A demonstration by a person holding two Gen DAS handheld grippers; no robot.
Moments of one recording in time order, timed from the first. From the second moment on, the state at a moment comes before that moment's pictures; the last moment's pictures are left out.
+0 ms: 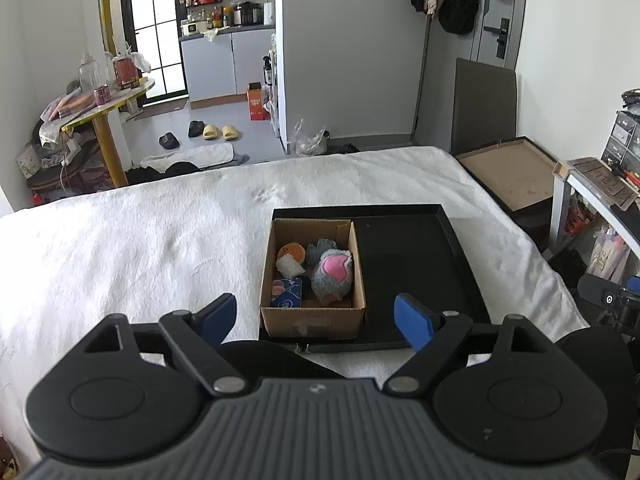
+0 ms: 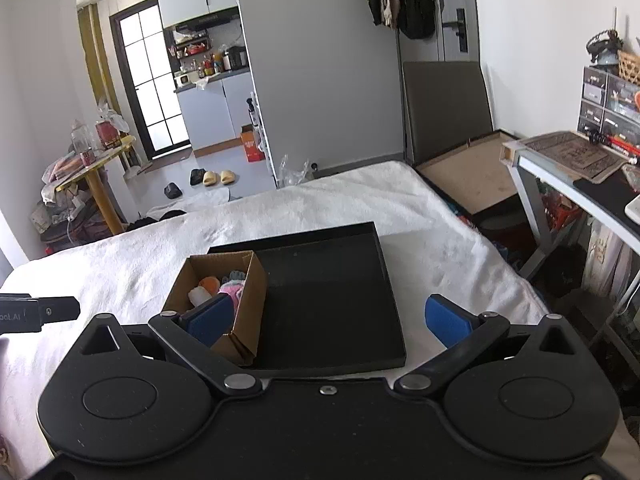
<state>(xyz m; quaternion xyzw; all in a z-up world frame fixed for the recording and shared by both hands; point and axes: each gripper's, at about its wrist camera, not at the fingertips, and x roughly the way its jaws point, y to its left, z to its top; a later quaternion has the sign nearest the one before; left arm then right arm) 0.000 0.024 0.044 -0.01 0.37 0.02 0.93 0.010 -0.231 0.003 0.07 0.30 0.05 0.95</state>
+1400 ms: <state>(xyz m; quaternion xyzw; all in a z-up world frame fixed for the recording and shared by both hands) -0.041 0.020 0.042 0.00 0.37 0.02 0.93 -0.029 -0.217 0.003 0.04 0.30 0.09 0.95</state>
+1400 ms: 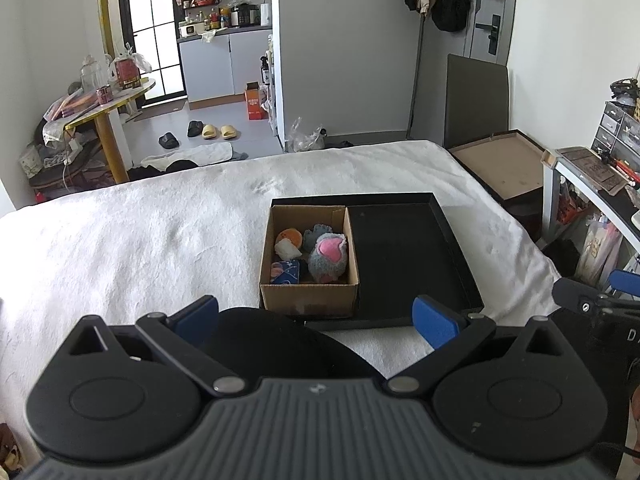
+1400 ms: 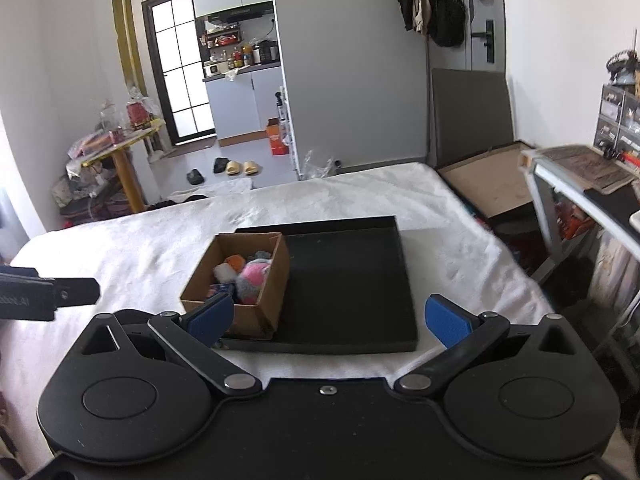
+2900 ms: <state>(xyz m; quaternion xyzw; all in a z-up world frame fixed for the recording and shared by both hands) -0.039 0.025 0.044 -0.01 0.37 0.02 0.93 -0.030 -0.218 0.008 0.04 0.30 0.08 0.95</state>
